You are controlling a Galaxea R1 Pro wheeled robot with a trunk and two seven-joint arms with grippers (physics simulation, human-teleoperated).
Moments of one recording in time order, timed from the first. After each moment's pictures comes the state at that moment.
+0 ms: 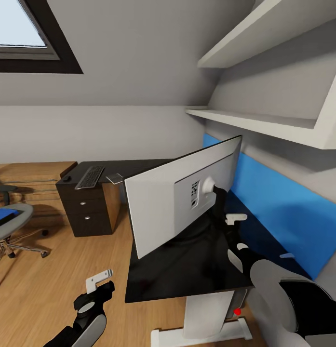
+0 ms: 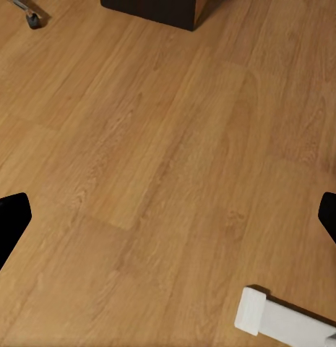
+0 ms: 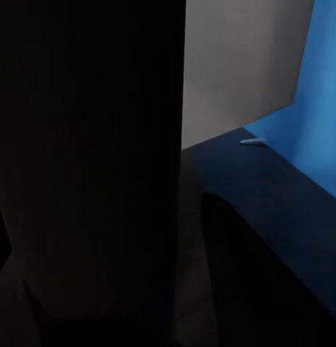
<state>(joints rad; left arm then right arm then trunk) -0.27 0.23 -0.59 -1.28 0.87 0.16 0.94 -0.98 -0.03 0.00 -0.08 0.01 -0.59 -0.02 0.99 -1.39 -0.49</state>
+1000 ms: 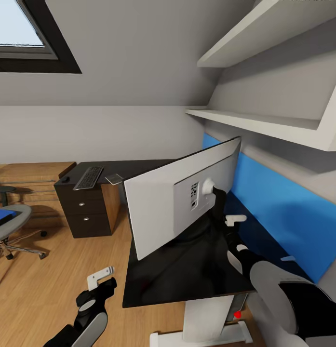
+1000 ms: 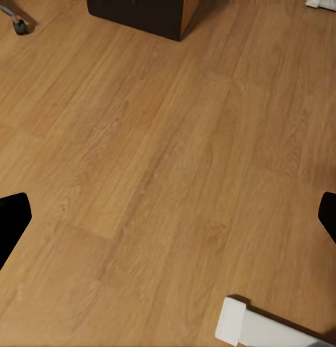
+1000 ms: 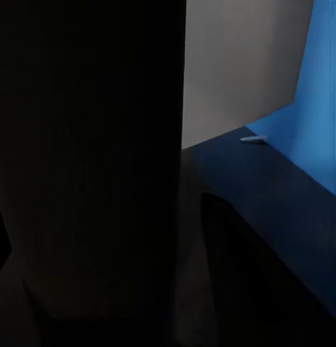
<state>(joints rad) -0.27 0.22 -0.58 -1.31 0.87 0.16 0.94 -0.97 -0.03 0.00 -0.08 0.02 -0.59 -0.03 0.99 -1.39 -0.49</state>
